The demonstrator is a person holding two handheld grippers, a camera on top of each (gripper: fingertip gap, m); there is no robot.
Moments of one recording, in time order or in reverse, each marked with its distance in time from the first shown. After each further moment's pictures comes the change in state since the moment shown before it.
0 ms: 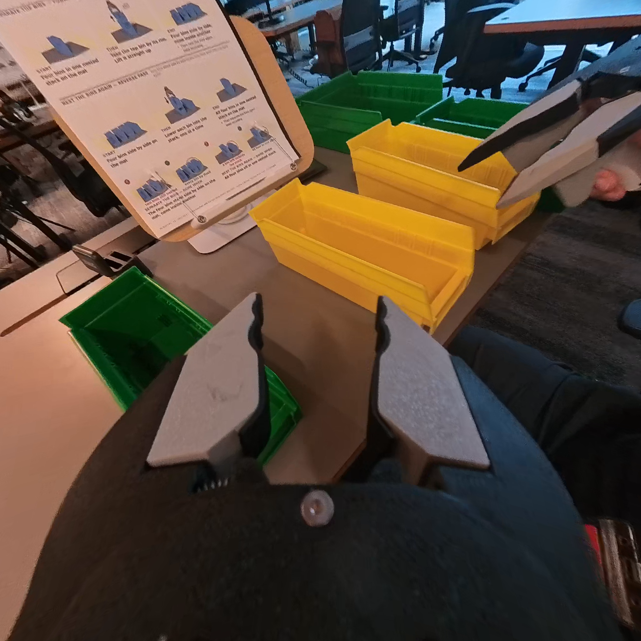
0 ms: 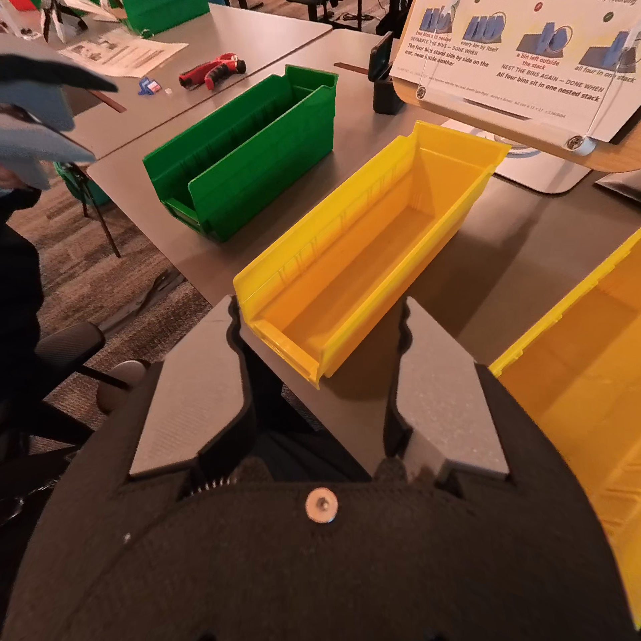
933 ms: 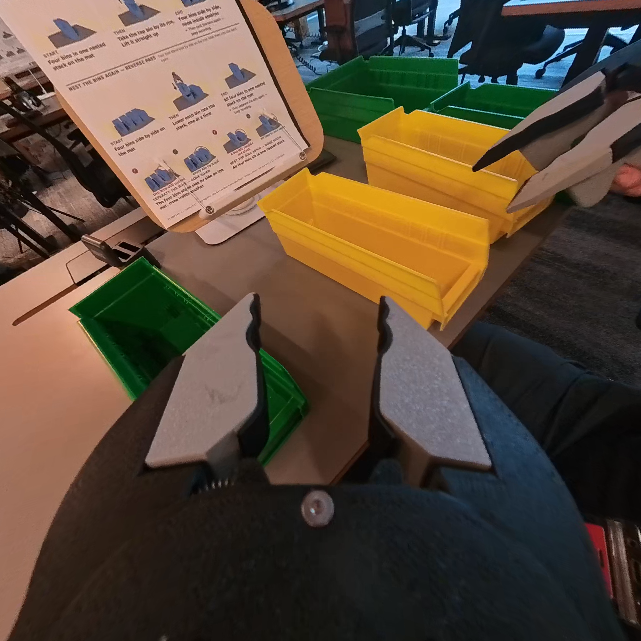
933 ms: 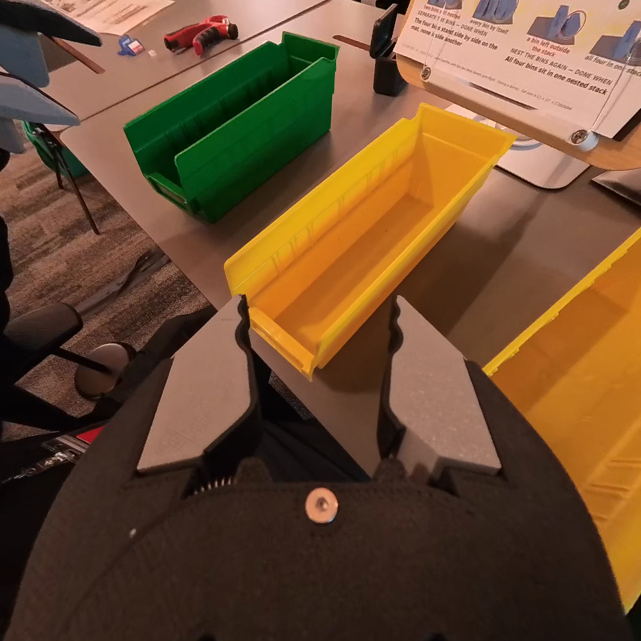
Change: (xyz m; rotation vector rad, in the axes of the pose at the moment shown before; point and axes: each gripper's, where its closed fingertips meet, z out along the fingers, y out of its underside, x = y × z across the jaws) left arm -0.007 0.006 0.002 -0.023 -0.025 -0.001; right arm 0.000 0.009 0.005 -0.048 0.021 -0.050
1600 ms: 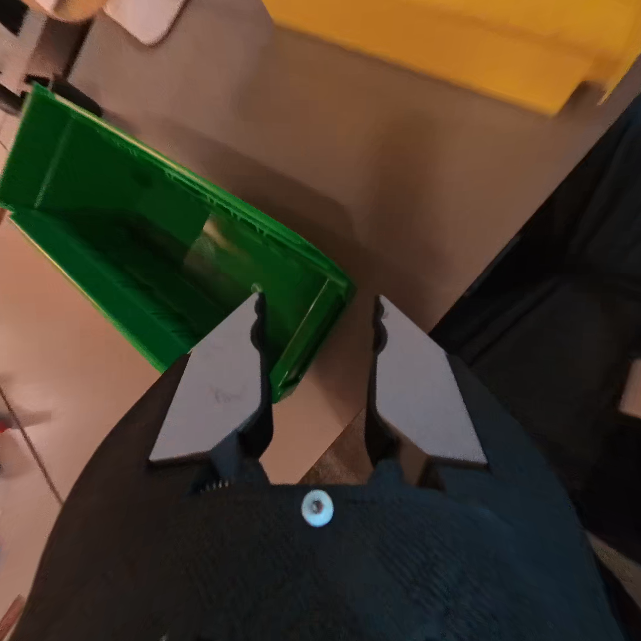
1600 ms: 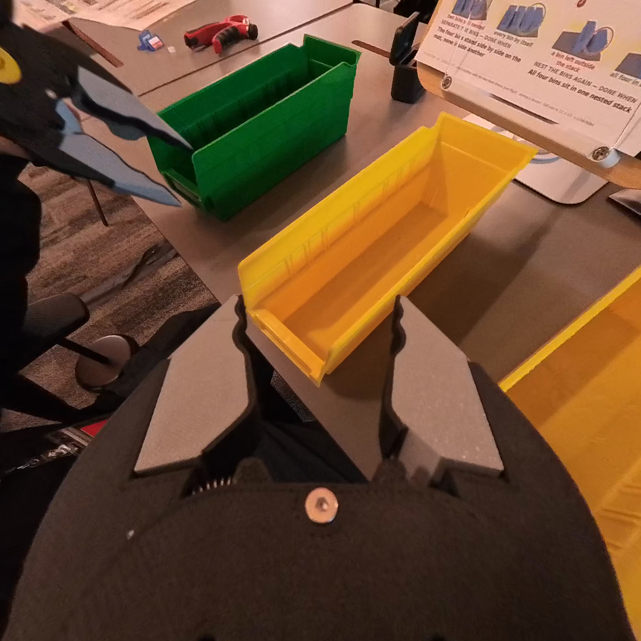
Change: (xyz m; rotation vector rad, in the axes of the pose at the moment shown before) left arm -0.031 0.126 0.023 -0.534 -0.016 0.208; right arm -0.010 -0.001 0.004 0.005 -0.031 -0.038
